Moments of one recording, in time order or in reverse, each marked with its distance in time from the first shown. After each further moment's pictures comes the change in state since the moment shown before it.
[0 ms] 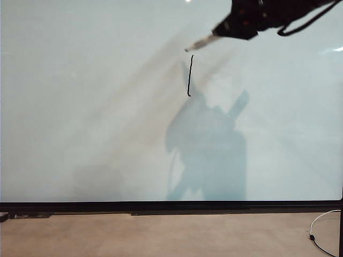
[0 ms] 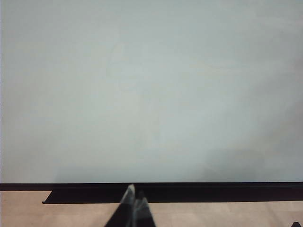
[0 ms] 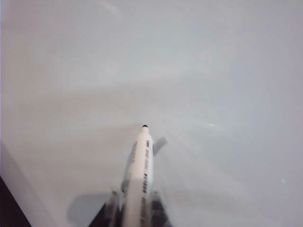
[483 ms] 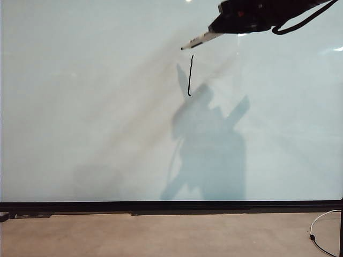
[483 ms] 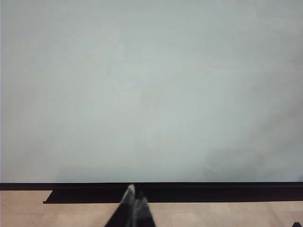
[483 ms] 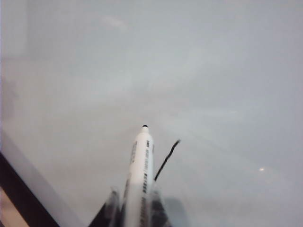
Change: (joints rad) left arm 0.000 0.000 0.000 0.000 0.000 0.000; right arm 0.007 -0.004 0.000 0.003 -0.011 0.218
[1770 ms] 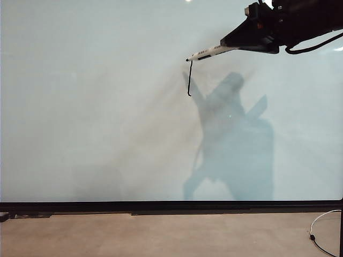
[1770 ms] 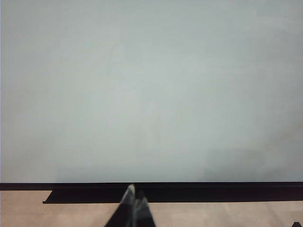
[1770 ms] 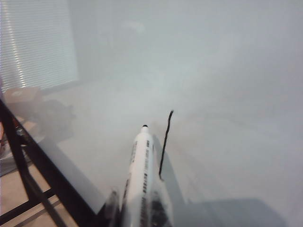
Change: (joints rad) left arm 0.000 0.001 0.000 0.000 0.000 0.000; right arm -0.193 0.103 0.000 0.093 -0.339 0.232
